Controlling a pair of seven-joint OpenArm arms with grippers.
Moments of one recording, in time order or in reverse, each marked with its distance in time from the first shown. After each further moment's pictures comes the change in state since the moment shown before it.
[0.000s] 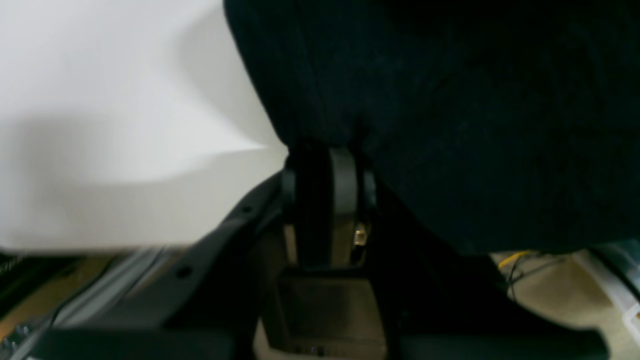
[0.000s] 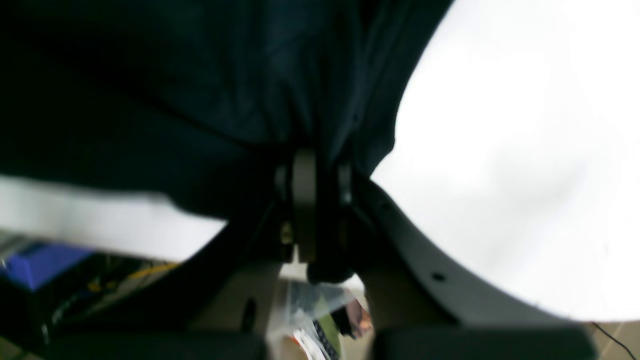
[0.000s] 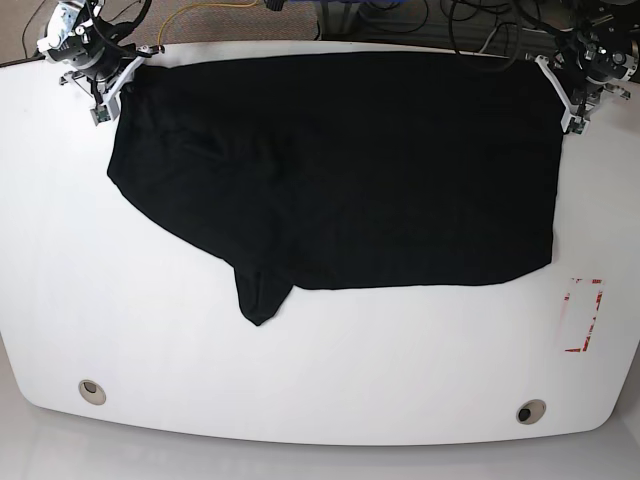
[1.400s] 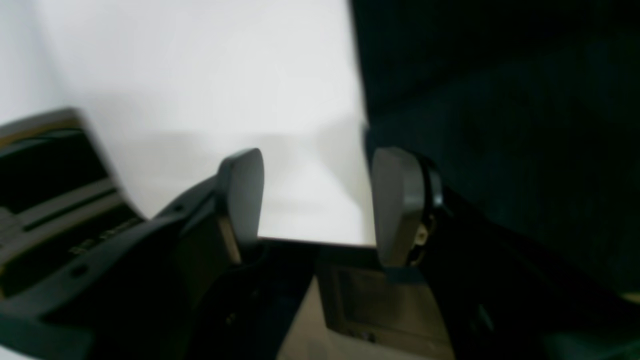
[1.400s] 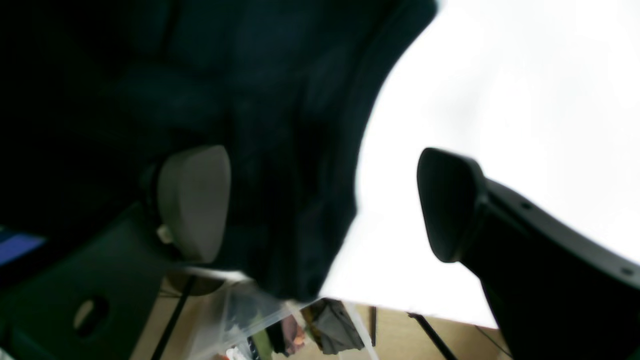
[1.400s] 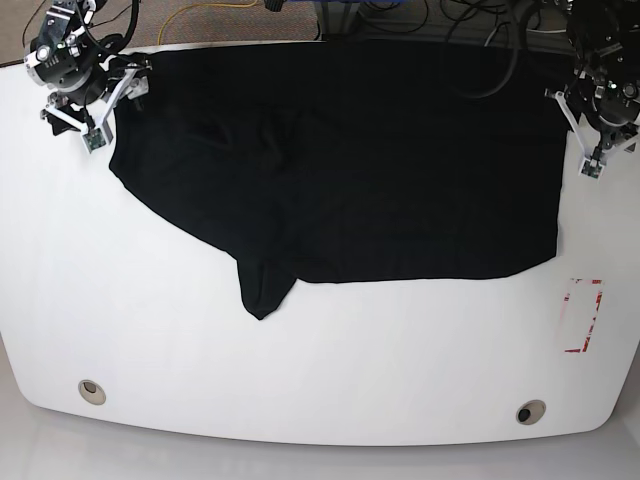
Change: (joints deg) left arm -12.9 -1.4 0.8 11.2 2.4 -0.5 17.4; right arm 3.8 3.4 -1.9 10.6 -0.3 -0.1 -5.0
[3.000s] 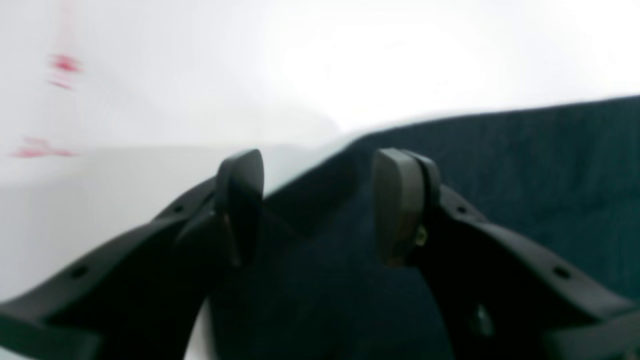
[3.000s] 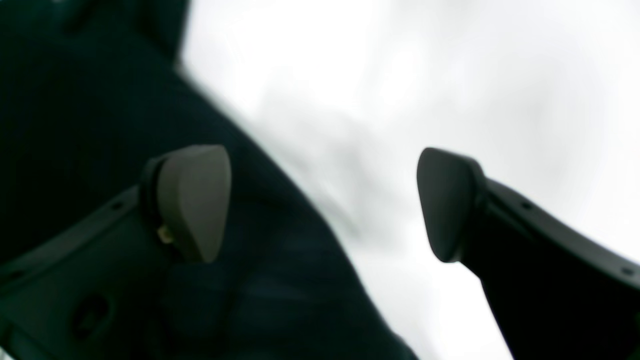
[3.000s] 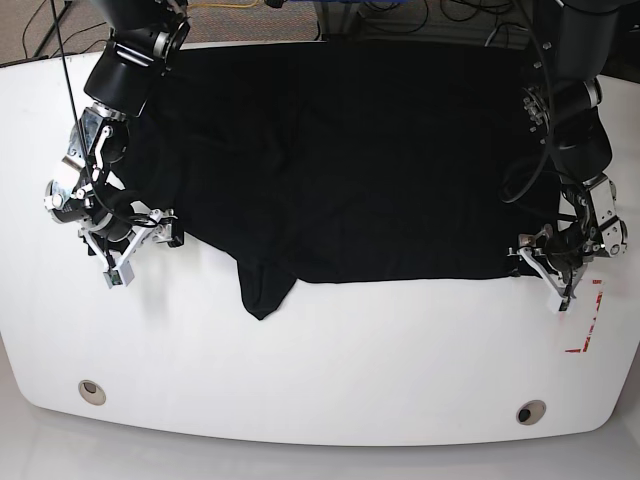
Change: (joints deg) left arm -44.6 -5.3 8.5 -71.9 1.2 0.2 -34.8; right arm 39.6 -3.4 -6.9 -33.5 -2.0 -0.2 -1.4
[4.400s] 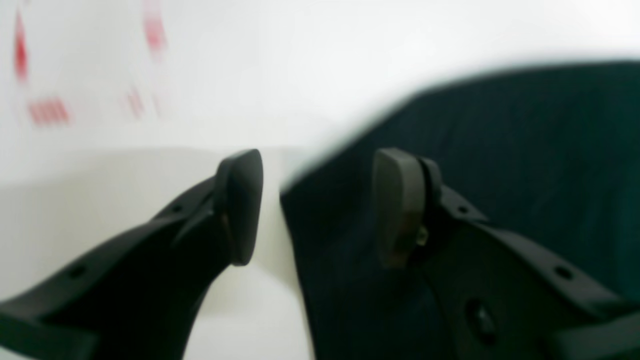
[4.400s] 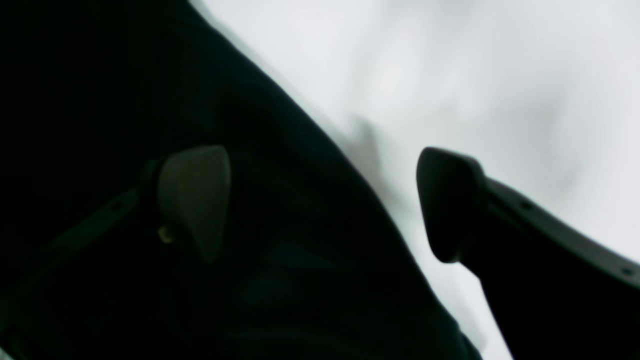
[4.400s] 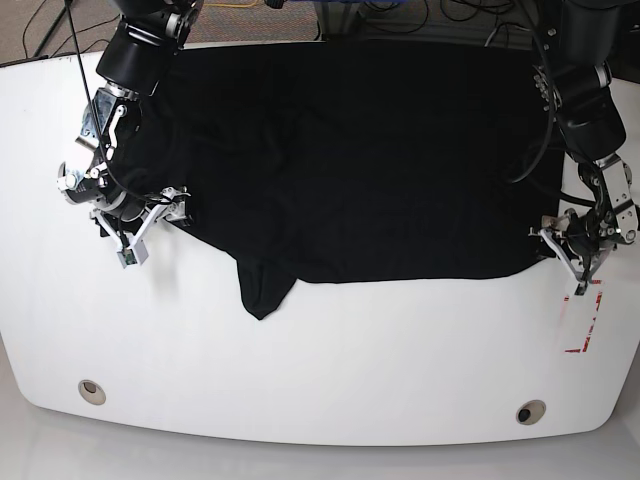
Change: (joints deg) left arm 6.4 -3.5 2.6 8.8 -0.3 0.0 3.8; right arm -5.2 -2.6 -0.2 4.2 -1.0 0.2 0.2
